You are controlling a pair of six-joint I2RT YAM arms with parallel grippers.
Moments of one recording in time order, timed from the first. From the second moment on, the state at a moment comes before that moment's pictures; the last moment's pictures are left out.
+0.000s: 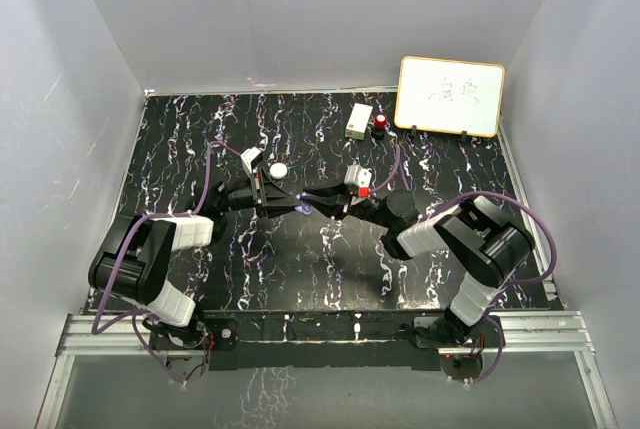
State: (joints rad) left arm -0.28 1.54 0.49 0.96 1.10 -1.39; right arm 0.67 1.70 0.53 1.52 -0.61 0.03
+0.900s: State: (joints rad) left arm -0.28 1.55 0.49 1.03 1.08 -1.48; right arm 0.66 1.71 0.53 1.53 -0.60 0.03
